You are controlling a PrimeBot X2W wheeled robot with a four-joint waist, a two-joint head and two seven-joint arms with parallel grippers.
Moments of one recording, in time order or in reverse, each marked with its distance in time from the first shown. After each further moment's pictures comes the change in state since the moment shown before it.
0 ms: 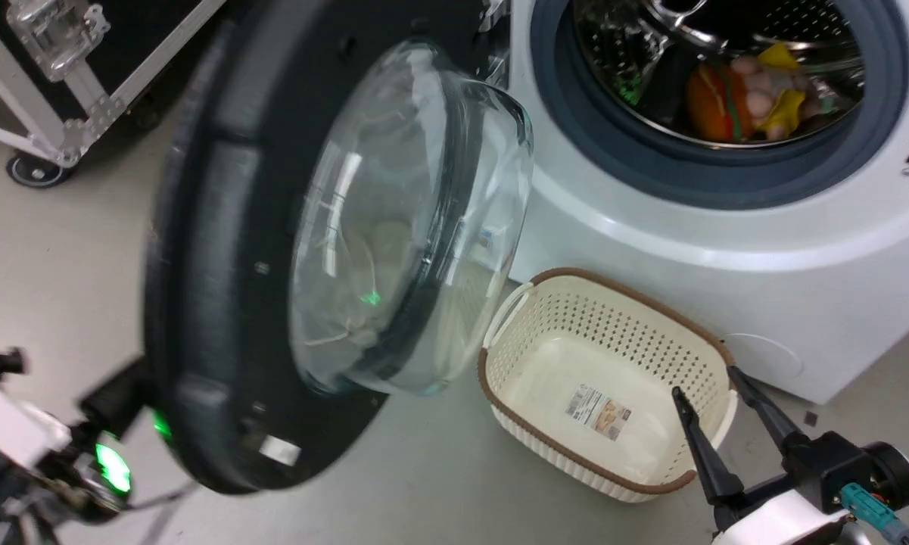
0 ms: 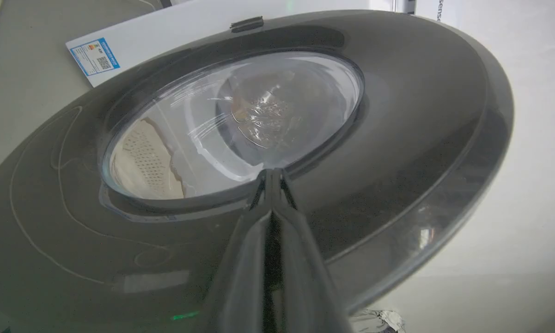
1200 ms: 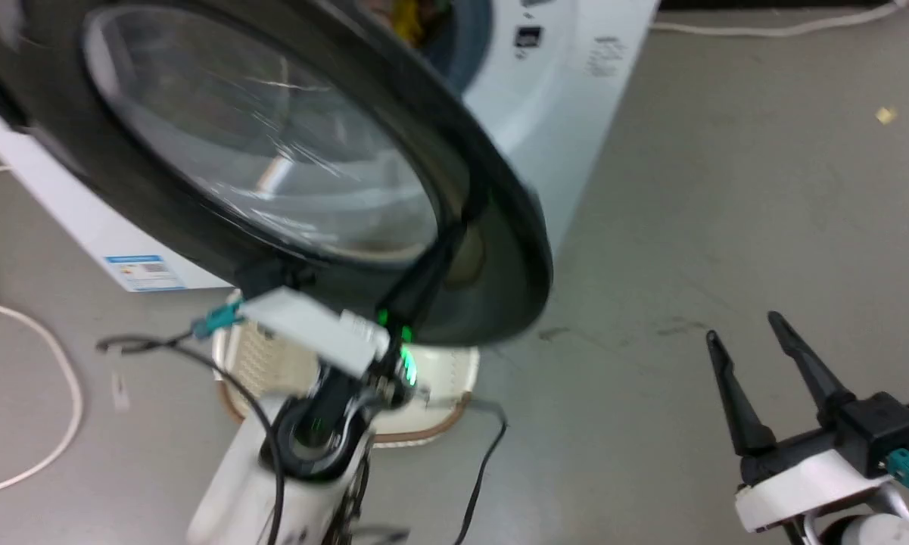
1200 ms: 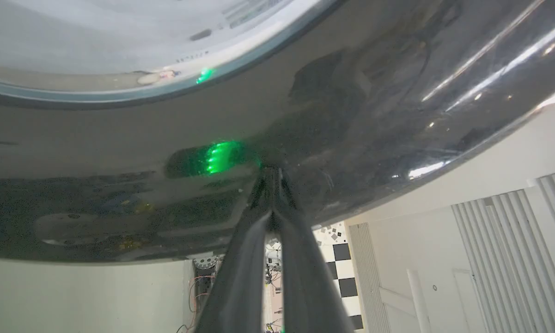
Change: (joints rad) left arm -0.134 -0.059 -0.830 0.125 -0.241 -0.160 -0.841; right arm -0.040 0.008 -0.086 -0.106 0.004 0.000 0.036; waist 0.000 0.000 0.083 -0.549
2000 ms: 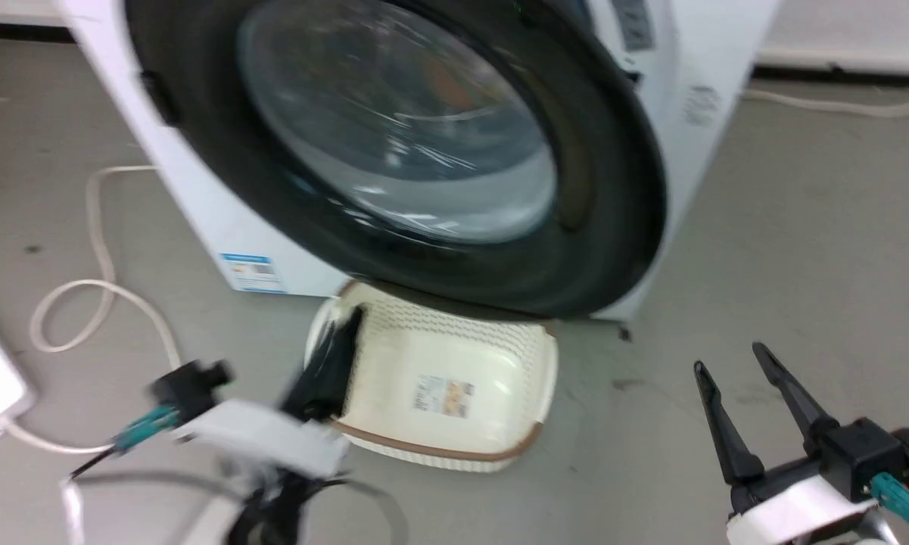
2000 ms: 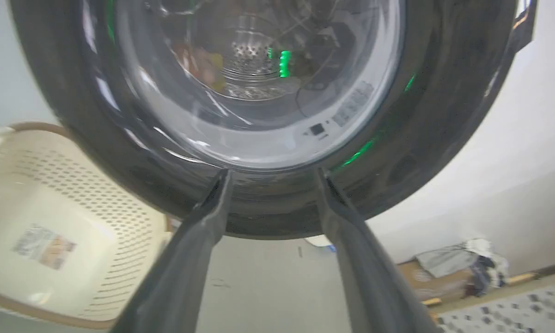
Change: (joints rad) left arm 0.053 0.220 -0.207 0.167 0.279 -0.035 -0.465; right arm 0.030 0.008 0.029 0.039 0.002 0.000 -0.021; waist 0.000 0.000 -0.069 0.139
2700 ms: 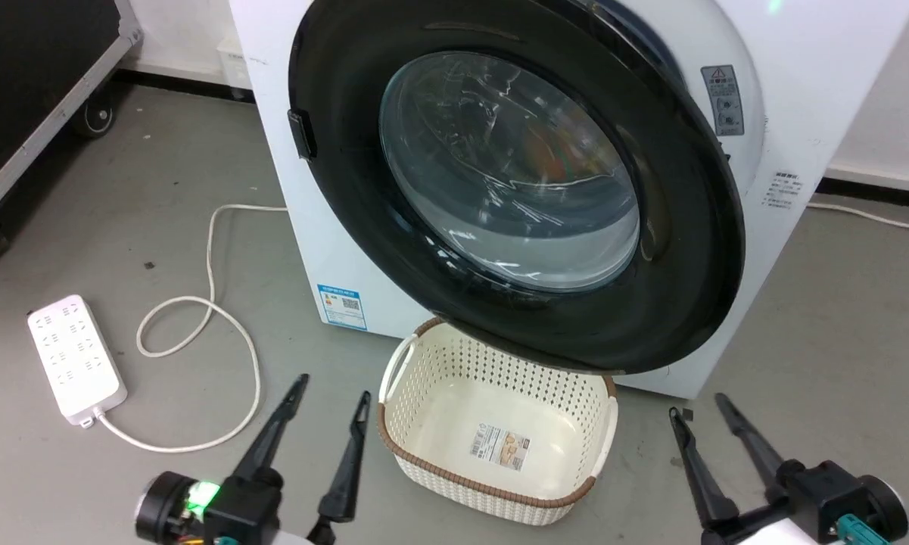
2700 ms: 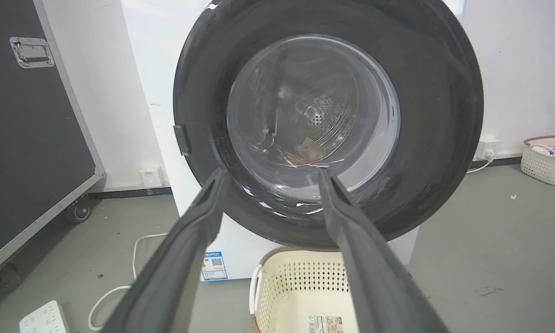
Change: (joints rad) left arm 0.383 -0.090 0.300 -0.325 1.286 0.077 -0.016; right arm 0.095 0.054 0.018 0.008 -0.004 0.000 -0.006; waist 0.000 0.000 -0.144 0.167
